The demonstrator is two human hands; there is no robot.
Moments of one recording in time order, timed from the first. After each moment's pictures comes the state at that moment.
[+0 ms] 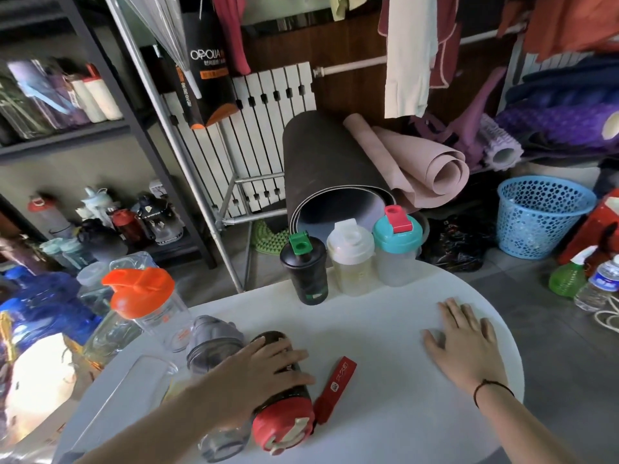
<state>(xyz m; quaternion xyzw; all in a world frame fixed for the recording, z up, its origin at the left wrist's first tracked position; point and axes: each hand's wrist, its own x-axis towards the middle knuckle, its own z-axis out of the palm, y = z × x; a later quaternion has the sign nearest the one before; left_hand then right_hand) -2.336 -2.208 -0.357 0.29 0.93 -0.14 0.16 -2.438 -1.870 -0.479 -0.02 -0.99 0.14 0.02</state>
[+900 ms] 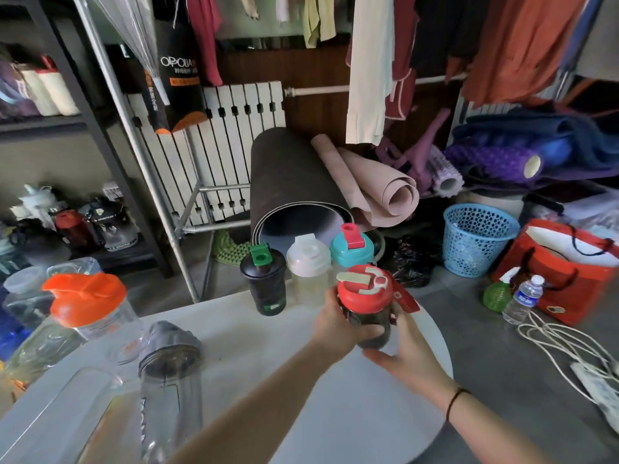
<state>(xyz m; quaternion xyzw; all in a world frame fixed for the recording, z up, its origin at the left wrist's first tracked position) -2.427 -2.024 -0.392 -0.03 0.81 0.58 0.07 -2.408 -1.866 -0.414 0.13 -0.85 0.51 0.04</state>
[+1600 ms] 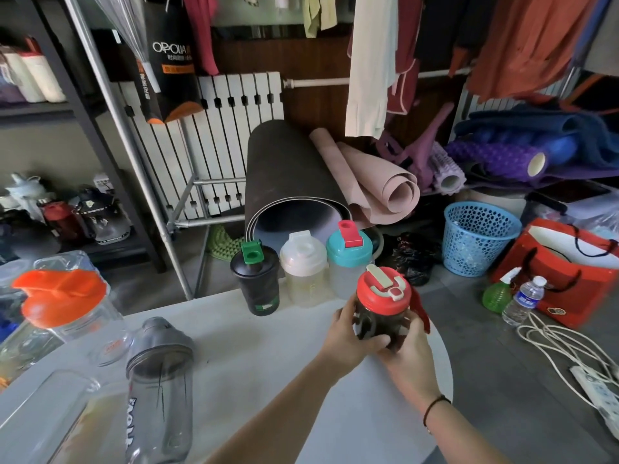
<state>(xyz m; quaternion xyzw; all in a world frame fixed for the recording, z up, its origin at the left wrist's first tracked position) -2.439 -2.002 -0.424 -0.02 0.80 0.59 0.13 -2.429 -1.864 -0.462 -0.02 -0.81 0.57 0.10</state>
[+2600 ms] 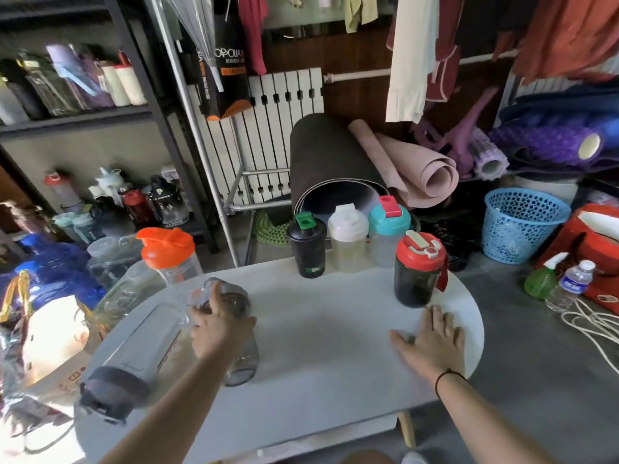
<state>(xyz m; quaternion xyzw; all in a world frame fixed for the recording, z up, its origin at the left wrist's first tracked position) -2.312 -2.214 -0.387 -0.39 0.87 0.29 -0.01 -2.372 -1.894 -0.473 -0.07 -0.98 0.17 -0.04</state>
